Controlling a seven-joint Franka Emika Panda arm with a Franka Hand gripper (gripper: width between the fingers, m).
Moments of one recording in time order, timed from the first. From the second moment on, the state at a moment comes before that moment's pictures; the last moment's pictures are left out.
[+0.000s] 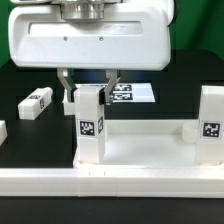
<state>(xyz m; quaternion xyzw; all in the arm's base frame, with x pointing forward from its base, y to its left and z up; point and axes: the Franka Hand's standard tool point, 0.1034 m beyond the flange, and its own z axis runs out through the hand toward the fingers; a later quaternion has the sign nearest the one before) 0.643 -0.061 0.112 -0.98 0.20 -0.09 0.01</state>
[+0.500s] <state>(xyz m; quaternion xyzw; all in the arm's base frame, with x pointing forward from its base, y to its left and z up) 0.641 -0.060 0.112 -0.88 0.46 -0.08 0.03</state>
